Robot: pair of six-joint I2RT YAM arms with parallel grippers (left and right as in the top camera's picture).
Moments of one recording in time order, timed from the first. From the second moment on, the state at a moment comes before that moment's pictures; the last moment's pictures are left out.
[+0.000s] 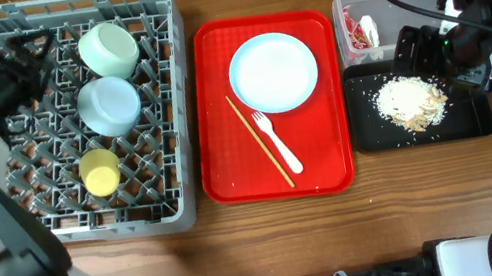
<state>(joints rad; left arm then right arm) 0.44 1.89 1.31 -0.03 0.98 -0.64 -0.07 1.51 1.60 -1.42 -0.02 0.32</state>
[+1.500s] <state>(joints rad) -0.56 1.83 1.31 -0.79 0.05 -0.84 -0.07 1.51 1.60 -1.42 -0.02 0.30</state>
